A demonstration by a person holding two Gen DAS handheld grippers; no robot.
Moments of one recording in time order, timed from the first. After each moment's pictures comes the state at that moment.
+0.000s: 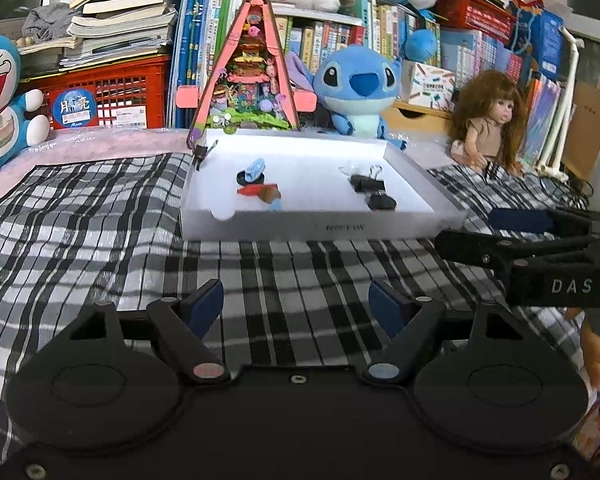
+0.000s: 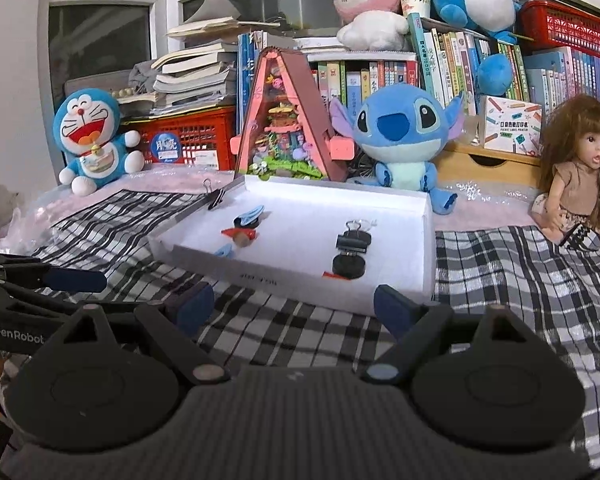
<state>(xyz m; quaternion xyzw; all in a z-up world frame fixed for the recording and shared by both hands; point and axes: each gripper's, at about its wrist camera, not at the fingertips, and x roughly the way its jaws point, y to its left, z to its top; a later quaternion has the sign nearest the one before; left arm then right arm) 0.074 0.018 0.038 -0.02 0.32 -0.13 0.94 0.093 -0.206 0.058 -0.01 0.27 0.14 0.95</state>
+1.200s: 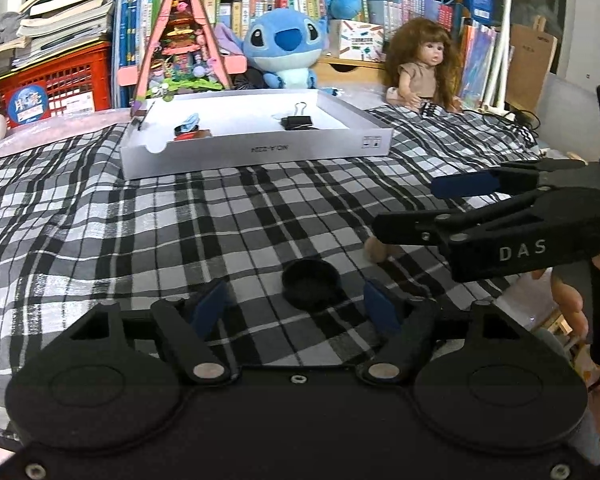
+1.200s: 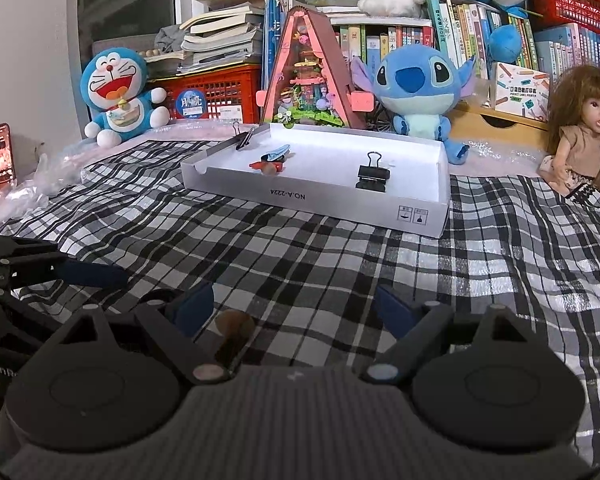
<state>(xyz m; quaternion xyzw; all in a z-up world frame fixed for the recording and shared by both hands) 0.006 -0.001 0.002 0.03 0.32 -0.21 0.92 0.041 -0.206 0.026 -0.03 0.30 0.17 0.94</state>
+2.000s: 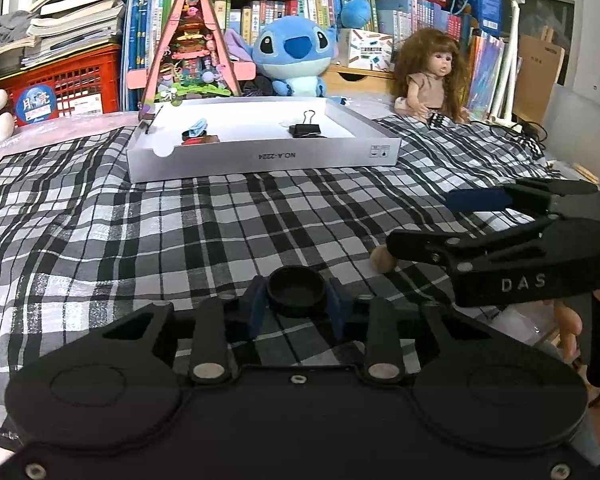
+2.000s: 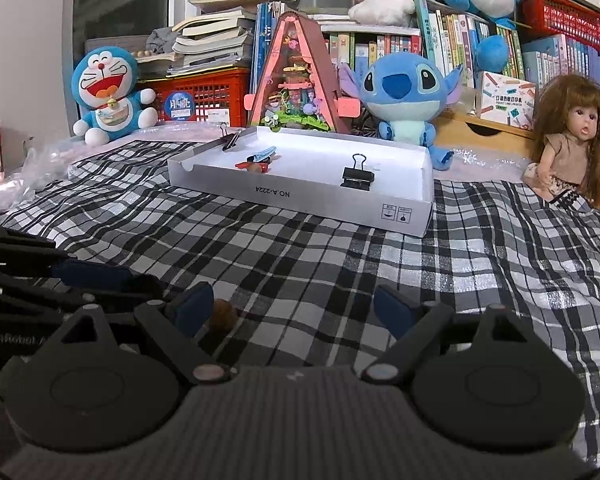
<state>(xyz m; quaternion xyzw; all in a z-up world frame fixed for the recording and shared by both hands) 0.010 0.001 0.001 0.02 0.31 -0.19 0.93 0.033 -0.208 0.018 -0.05 0.28 0.15 0.95</state>
